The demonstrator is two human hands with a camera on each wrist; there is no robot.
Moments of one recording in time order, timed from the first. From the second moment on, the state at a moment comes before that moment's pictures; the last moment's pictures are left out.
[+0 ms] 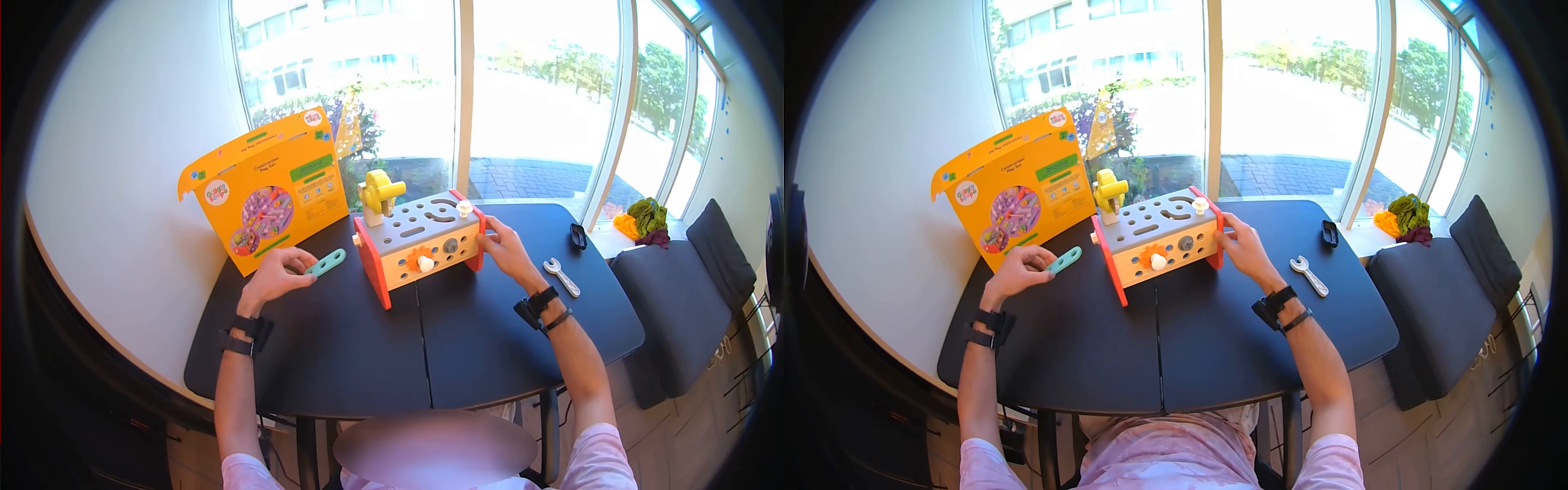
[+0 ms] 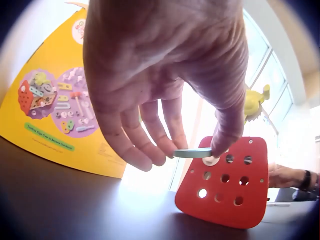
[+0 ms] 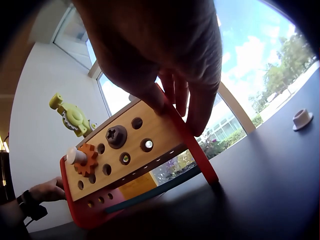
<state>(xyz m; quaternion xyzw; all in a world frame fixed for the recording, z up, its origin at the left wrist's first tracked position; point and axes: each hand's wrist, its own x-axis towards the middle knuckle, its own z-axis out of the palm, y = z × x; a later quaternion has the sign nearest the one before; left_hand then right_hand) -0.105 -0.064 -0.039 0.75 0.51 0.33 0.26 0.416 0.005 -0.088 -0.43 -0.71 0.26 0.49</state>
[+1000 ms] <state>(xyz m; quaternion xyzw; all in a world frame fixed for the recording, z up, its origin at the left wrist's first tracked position) 0.000 -0.037 -0.022 0.80 0.41 0.41 0.16 0.324 -0.017 -0.033 -0.32 -0.84 0.07 0.43</state>
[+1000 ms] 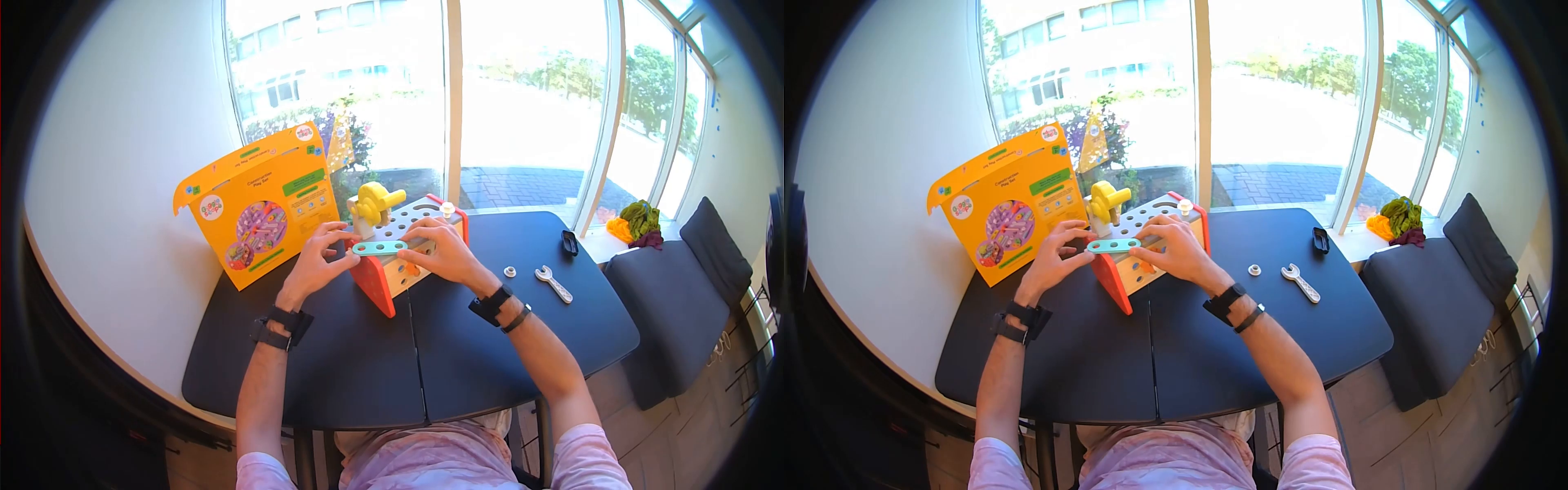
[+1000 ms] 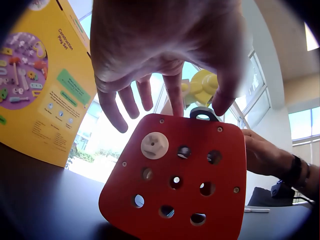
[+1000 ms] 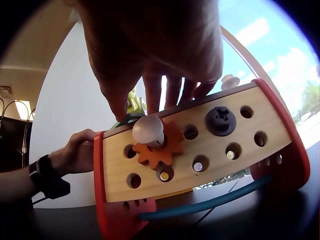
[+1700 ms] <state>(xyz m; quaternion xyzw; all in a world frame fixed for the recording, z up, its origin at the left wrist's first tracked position) 0.014 -0.008 -0.048 0.81 0.39 0.44 0.08 0.349 0.033 -0.038 -0.27 -0.85 0.19 0.42</state>
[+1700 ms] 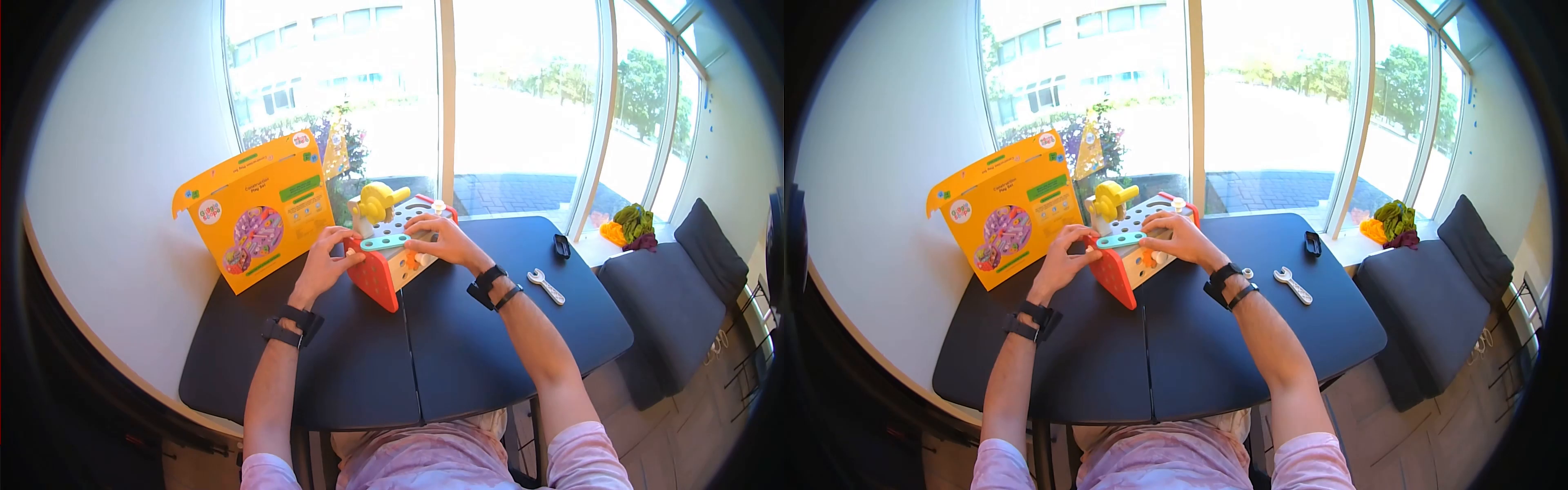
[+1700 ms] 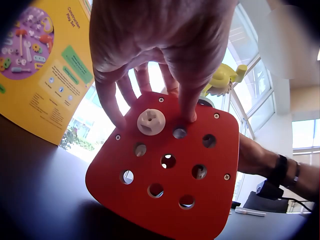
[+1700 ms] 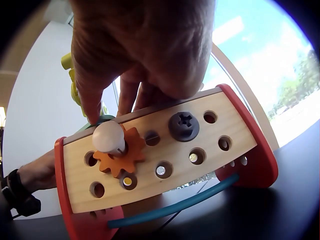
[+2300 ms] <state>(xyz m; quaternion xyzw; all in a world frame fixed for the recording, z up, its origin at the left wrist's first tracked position) 0.020 -0.017 -0.047 0.78 0.40 0.46 0.15 0.350 0.029 -0.027 -0.28 -0.84 0.23 0.40</state>
